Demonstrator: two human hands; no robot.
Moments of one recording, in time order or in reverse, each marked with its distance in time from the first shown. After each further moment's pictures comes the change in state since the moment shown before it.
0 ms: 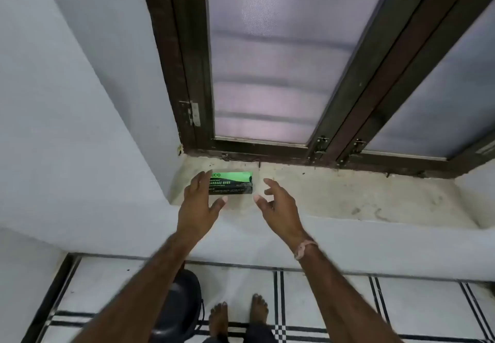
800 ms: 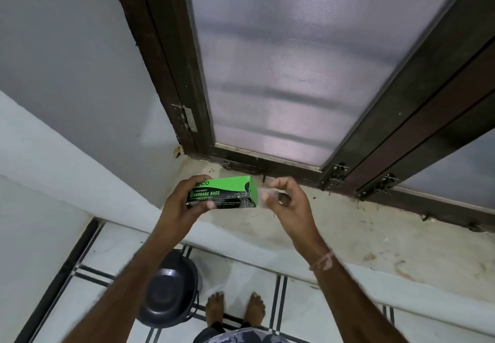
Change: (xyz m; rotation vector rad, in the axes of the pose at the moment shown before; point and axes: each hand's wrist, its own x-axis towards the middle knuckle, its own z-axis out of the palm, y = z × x) left_hand 0.019 0.023 -0.018 -0.644 0.027 -0.108; right_hand 0.072 0.011 -0.051 0.612 -0.200 -0.055
